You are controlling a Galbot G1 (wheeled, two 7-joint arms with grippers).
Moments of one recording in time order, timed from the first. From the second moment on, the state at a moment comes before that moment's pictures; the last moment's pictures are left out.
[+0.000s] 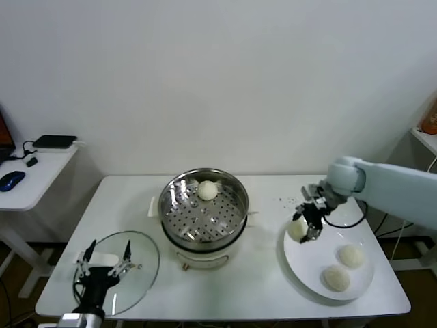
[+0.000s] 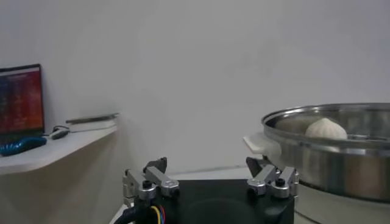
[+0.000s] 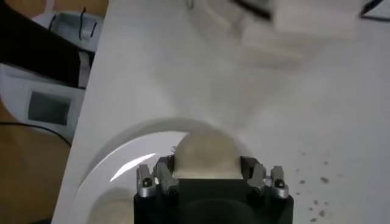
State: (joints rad) left arm 1.72 -1.52 -0.75 -2.12 -0.04 -0.03 0.08; right arm 0.68 0.73 -1.60 1.40 0.56 -0.22 -1.00
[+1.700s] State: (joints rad) left arm 1.72 -1.51 -0.74 -2.12 -0.02 -0.04 0.07; right arm 0.63 1.58 -1.58 0.87 0.89 -0.25 -0.99
